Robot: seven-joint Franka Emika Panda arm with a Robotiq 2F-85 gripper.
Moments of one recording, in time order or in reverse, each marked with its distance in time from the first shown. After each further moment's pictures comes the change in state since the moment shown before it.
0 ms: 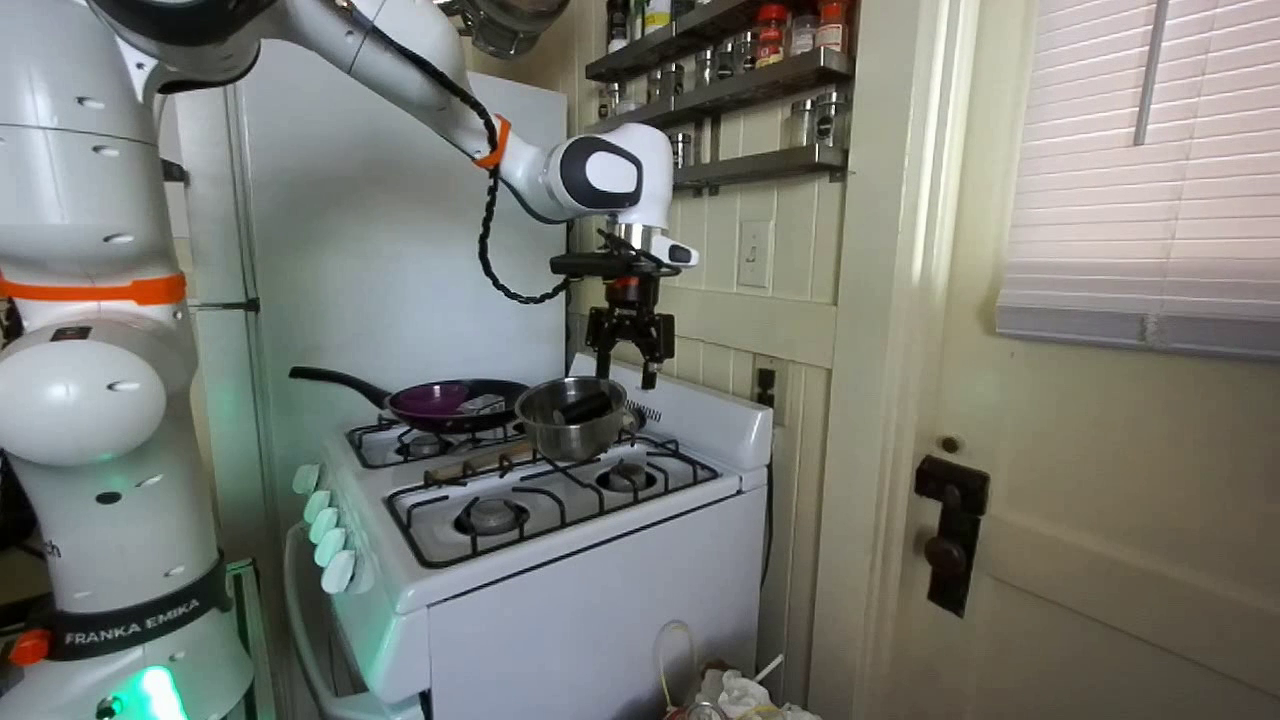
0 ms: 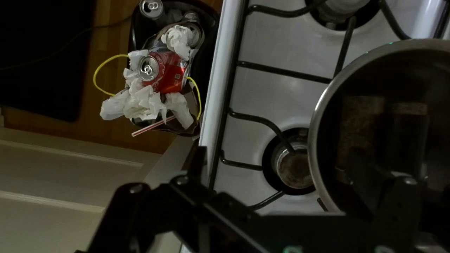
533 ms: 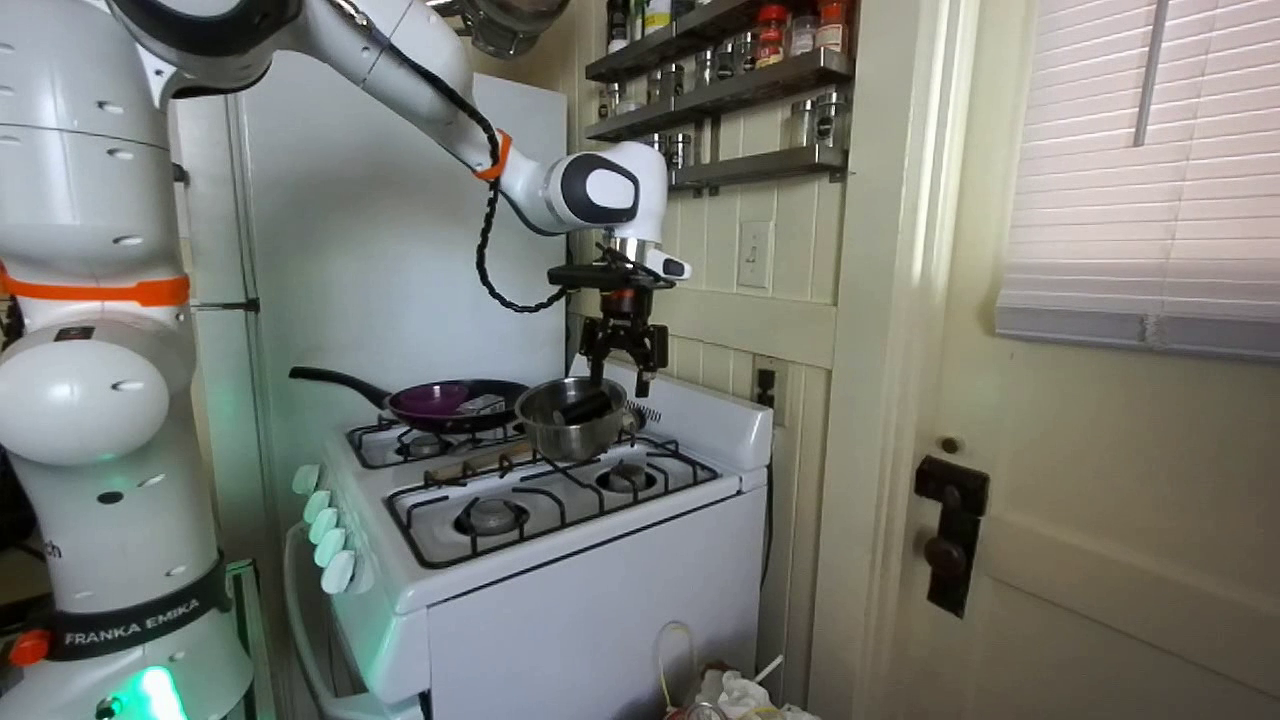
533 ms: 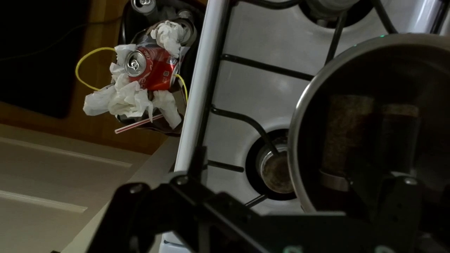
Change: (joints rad) arm 0.016 0.035 0.025 0.004 0.000 0.011 0.001
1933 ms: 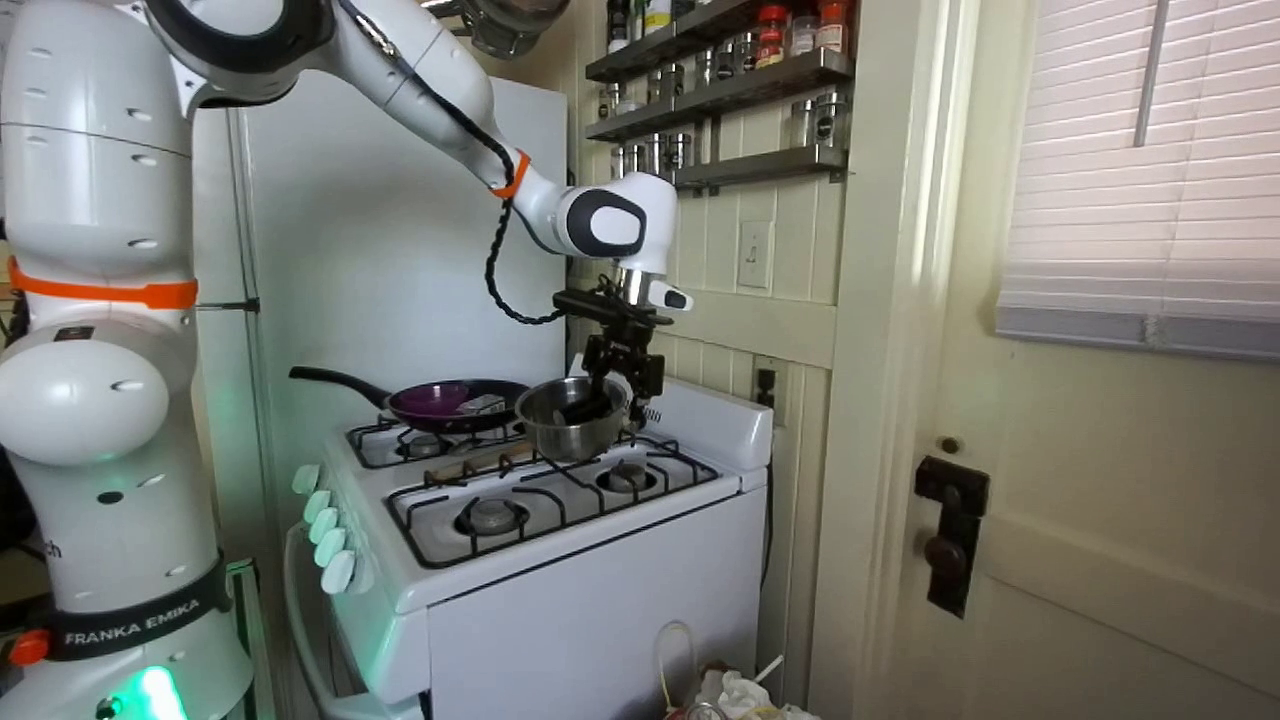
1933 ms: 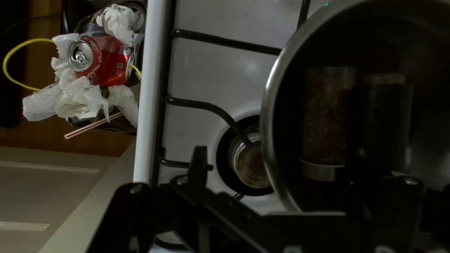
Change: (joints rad) arm -0.002 0.075 0.002 -0.010 0.144 0.084 -0.008
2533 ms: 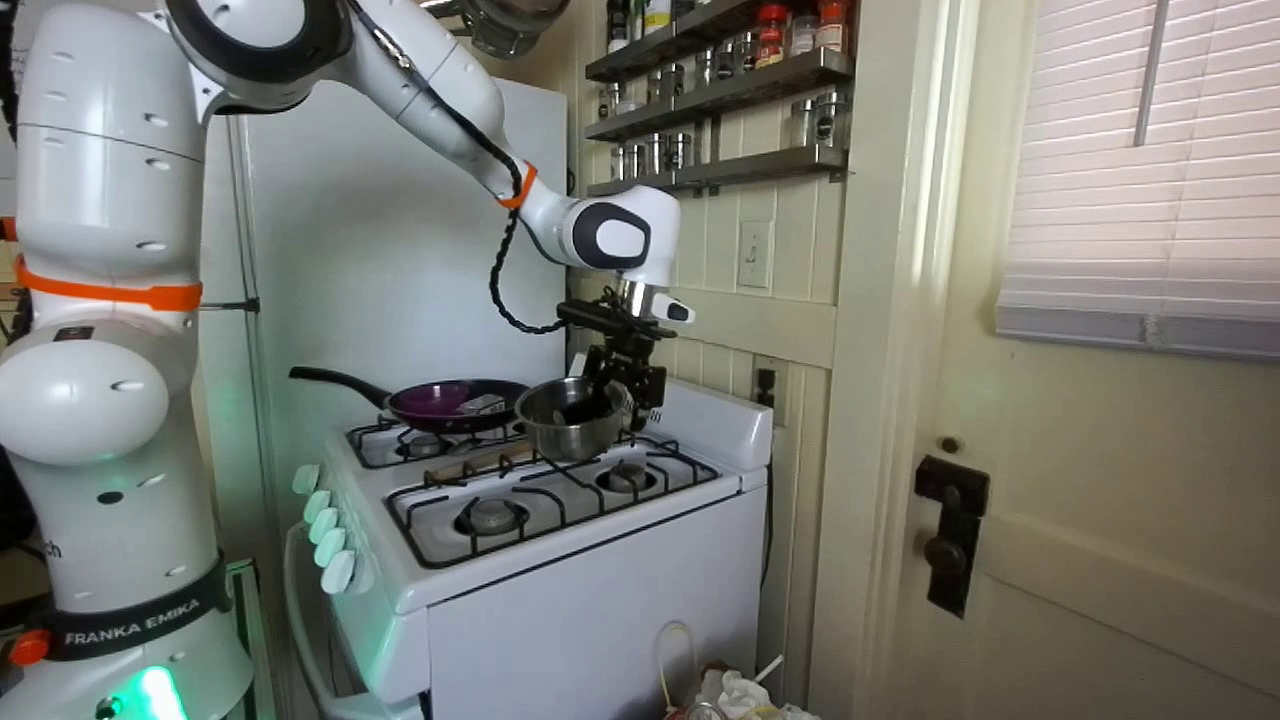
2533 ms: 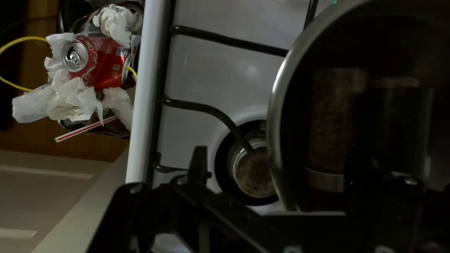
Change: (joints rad) arm 0.000 0.046 0.003 0.017 0.000 0.000 -0.023
